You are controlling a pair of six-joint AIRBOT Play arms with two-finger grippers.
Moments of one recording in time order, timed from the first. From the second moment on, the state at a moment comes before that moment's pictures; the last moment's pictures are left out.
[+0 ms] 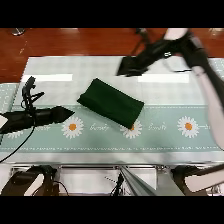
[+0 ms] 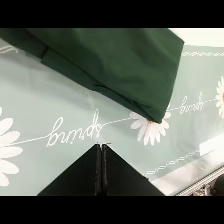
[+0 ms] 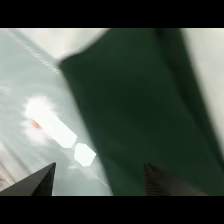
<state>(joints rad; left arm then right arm) -0.04 -0.68 0.58 0.79 -1.03 -1.40 0.23 -1.61 1.78 -0.98 1.45 1.46</state>
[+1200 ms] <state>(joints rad) -0.04 -0.70 0.58 0.80 -1.03 -1.40 0.23 -1.41 0.71 -0.54 0.73 1.40</state>
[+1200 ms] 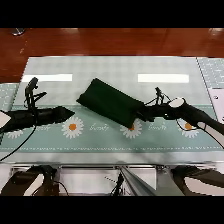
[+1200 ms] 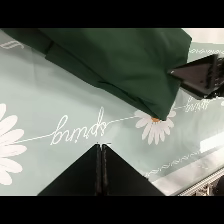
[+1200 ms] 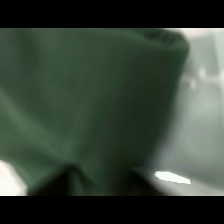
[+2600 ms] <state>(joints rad) -0.04 -0.71 0.58 0.79 -1.03 -1.40 -0.53 -1.34 1.97 -1.05 1.79 1.67</state>
